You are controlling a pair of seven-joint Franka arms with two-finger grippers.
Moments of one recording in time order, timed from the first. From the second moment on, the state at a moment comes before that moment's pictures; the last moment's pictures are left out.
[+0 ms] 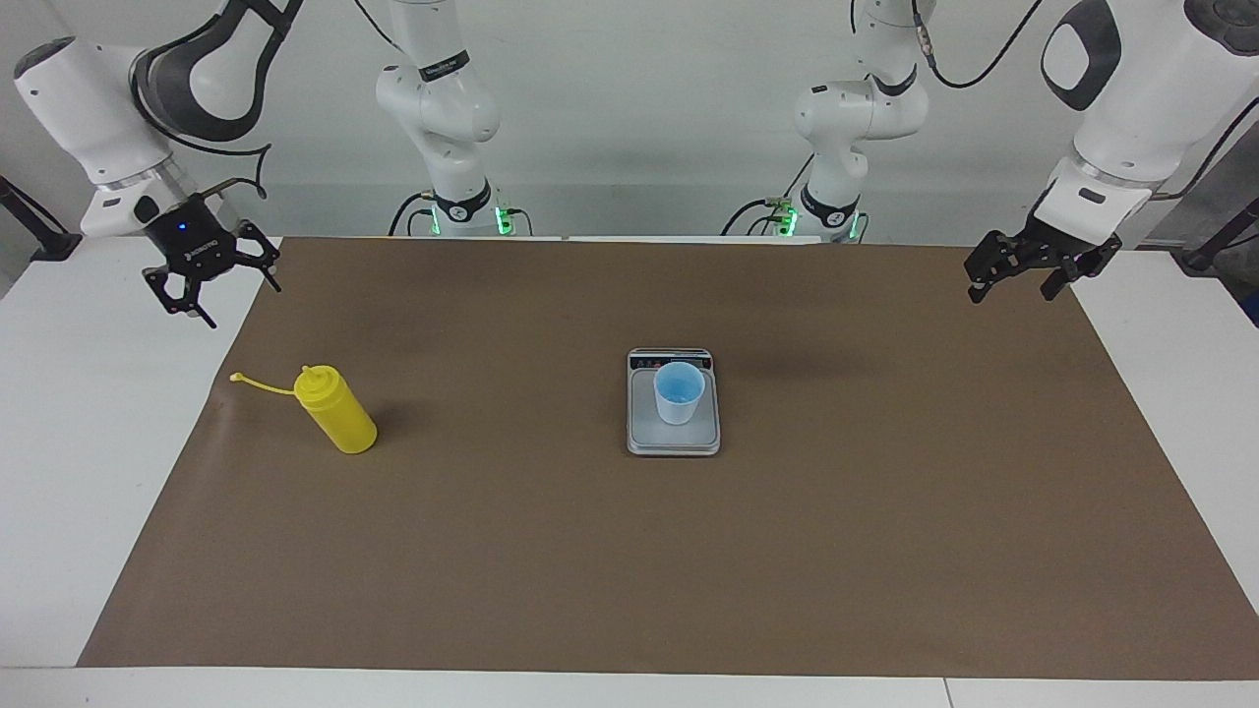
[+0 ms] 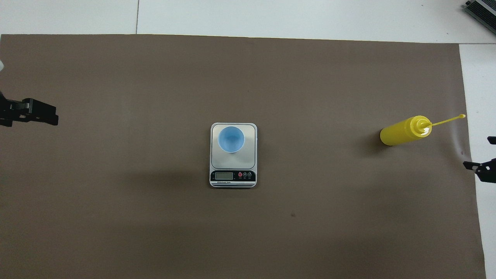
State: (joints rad) left arm 0.01 0.03 -0.05 -1.58 0.02 1.60 -0.02; right arm -0.39 -0.16 -0.02 -2.09 0.28 2.03 -1.19
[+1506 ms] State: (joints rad) left arm 0.01 0.03 -0.05 -1.58 0.02 1.60 -0.02; right arm -0.06 -0.02 -0.01 -1.62 -0.03 1.72 0.04
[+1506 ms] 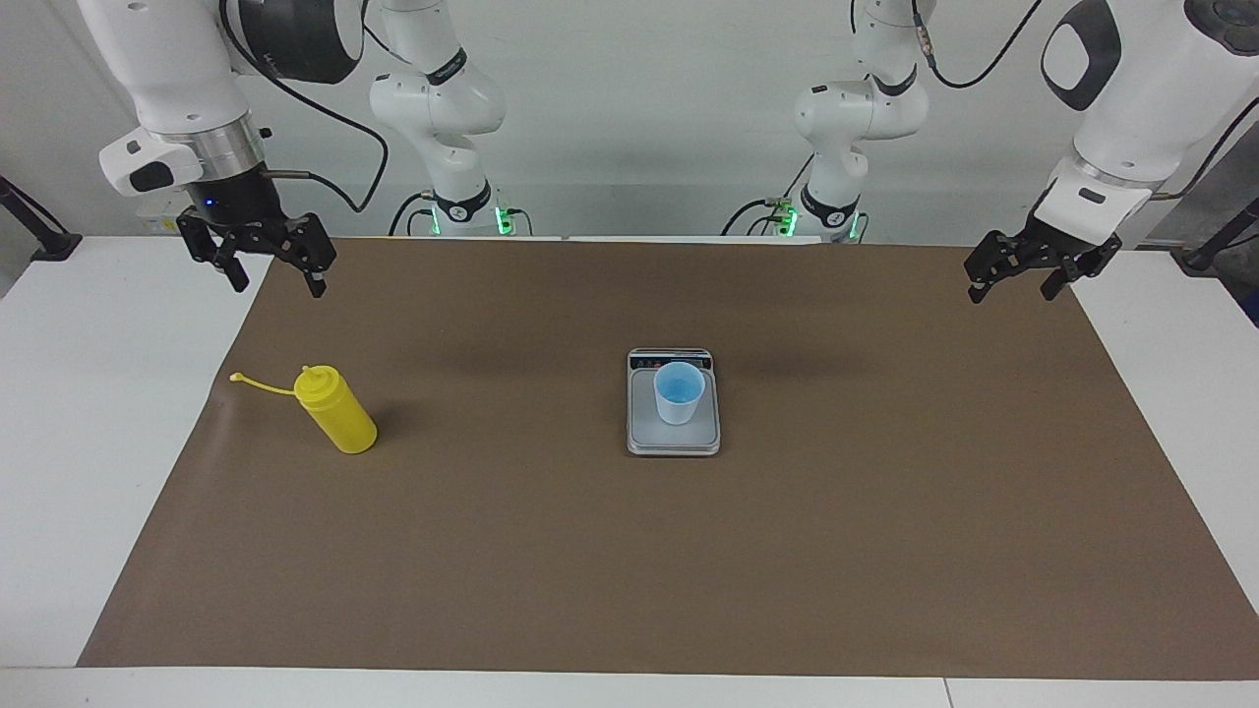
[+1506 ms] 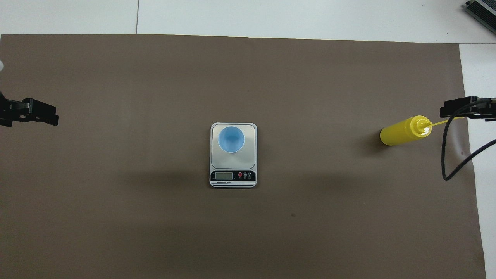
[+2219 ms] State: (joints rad) left arm 0.01 0.03 -0.05 -1.58 0.02 1.60 -0.02; right arm -0.04 -0.01 0.01 -1.59 -0.03 1.60 0.08
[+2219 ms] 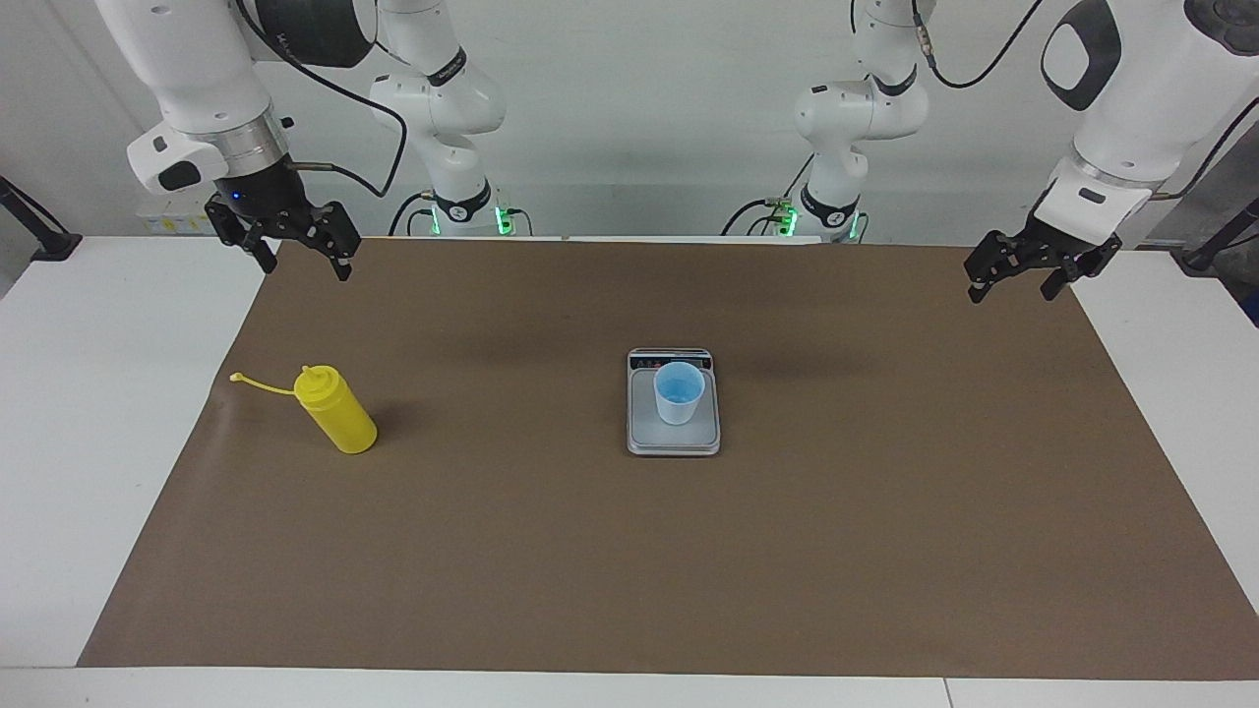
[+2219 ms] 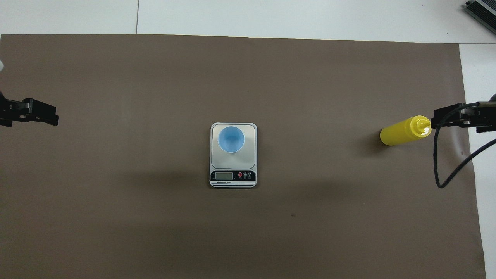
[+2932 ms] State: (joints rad) left arm 0.01 0.03 -0.05 -1.58 0.02 1.60 -0.02; right arm -0.04 -0.02 0.01 -1.62 -0.03 1.61 0.16
